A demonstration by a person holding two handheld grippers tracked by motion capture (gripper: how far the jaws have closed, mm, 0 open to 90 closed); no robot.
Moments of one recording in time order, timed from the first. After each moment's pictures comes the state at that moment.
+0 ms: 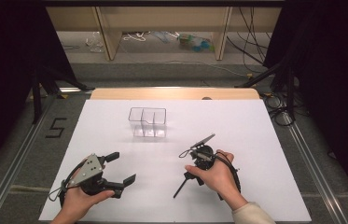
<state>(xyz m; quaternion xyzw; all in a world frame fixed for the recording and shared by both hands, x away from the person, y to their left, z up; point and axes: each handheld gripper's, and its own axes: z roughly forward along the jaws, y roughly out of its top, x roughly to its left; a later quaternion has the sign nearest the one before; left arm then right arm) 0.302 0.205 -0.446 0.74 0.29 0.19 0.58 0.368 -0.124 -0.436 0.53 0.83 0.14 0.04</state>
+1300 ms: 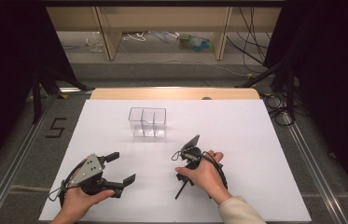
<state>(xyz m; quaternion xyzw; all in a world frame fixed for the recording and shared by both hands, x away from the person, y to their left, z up) 0.302 0.205 -0.447 0.74 0.30 0.18 0.58 0.382 -0.095 -0.462 0.55 0.83 0.06 0.03</state>
